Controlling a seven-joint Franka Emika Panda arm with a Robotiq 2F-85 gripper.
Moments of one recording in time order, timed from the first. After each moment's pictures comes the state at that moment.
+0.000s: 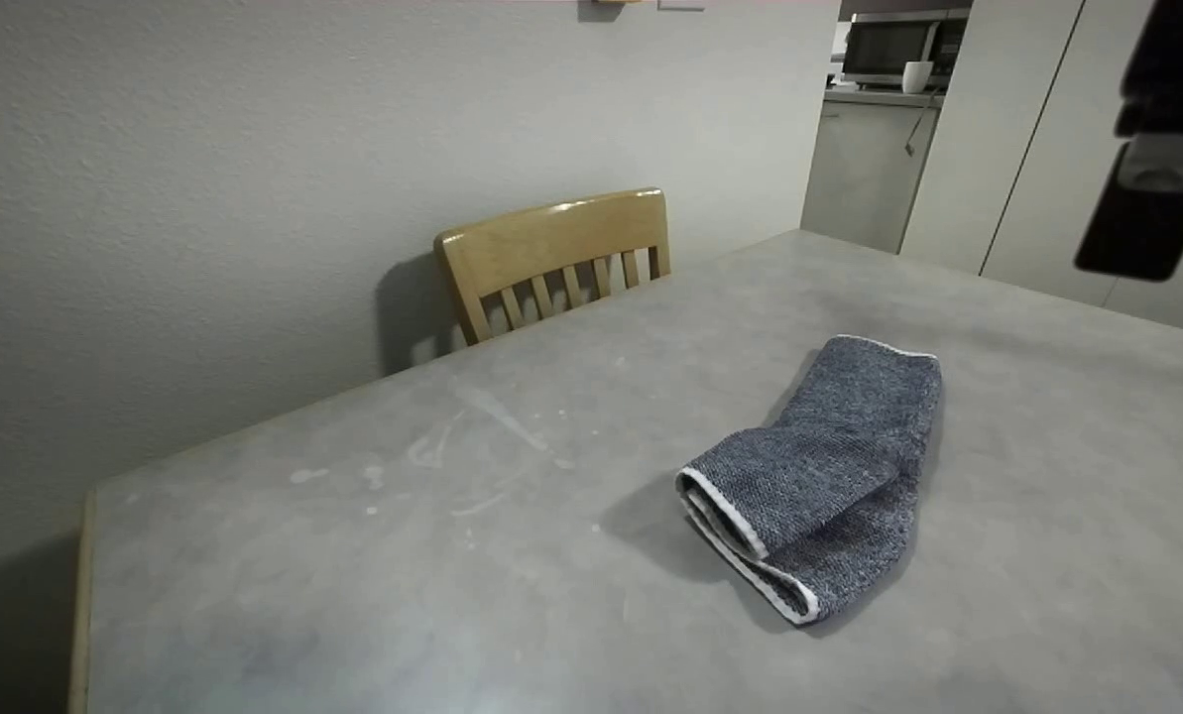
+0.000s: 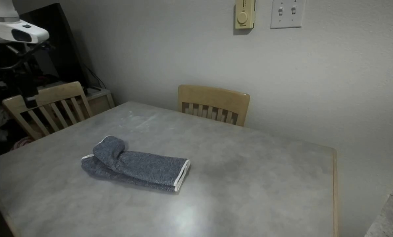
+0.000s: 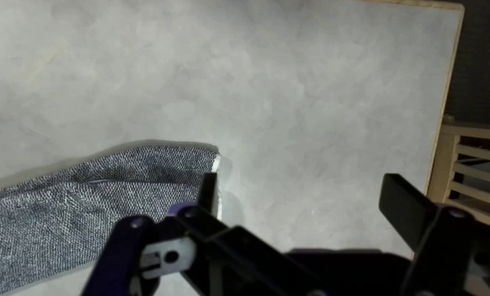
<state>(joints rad) 0.23 -0.30 0.13 -2.45 0.36 2.16 0.10</state>
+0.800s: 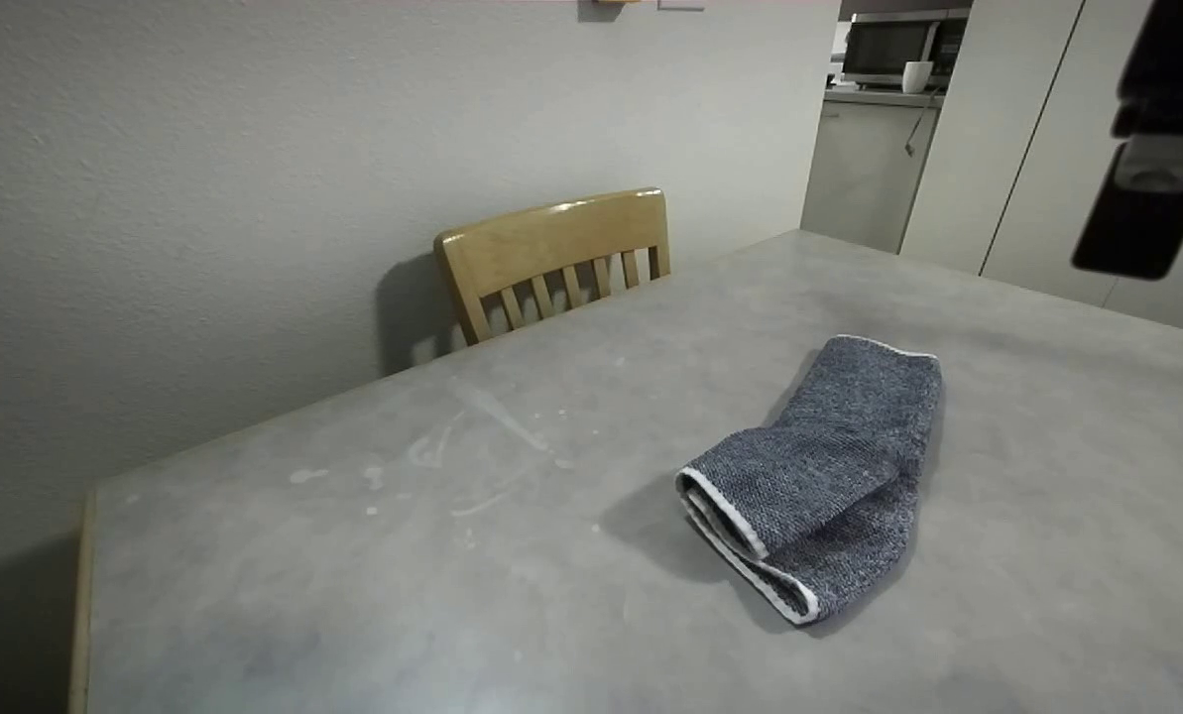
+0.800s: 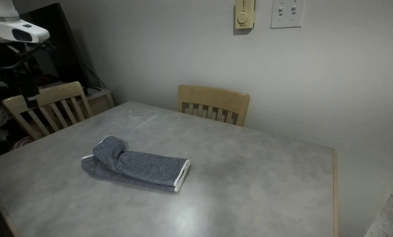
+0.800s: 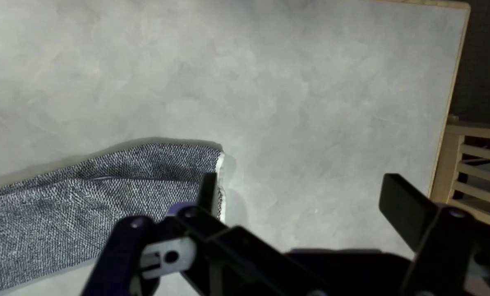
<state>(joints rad) 0.23 -0.30 0.13 -2.45 0.35 2.16 0.10</state>
